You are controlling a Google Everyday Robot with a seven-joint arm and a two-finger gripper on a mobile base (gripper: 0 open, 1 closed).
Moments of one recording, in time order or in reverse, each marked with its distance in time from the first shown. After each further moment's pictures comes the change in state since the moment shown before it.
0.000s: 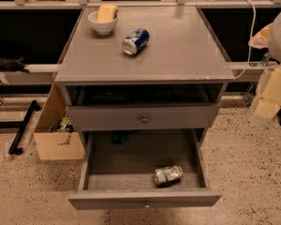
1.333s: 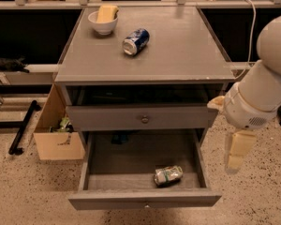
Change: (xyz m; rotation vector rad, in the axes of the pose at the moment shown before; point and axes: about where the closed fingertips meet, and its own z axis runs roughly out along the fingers) arm 0.016 0.052 0.152 -0.224 -0.034 -0.210
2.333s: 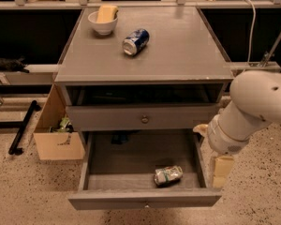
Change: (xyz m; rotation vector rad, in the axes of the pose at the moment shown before) arm 0.011 0.008 0.107 -0.065 -0.039 -0.061
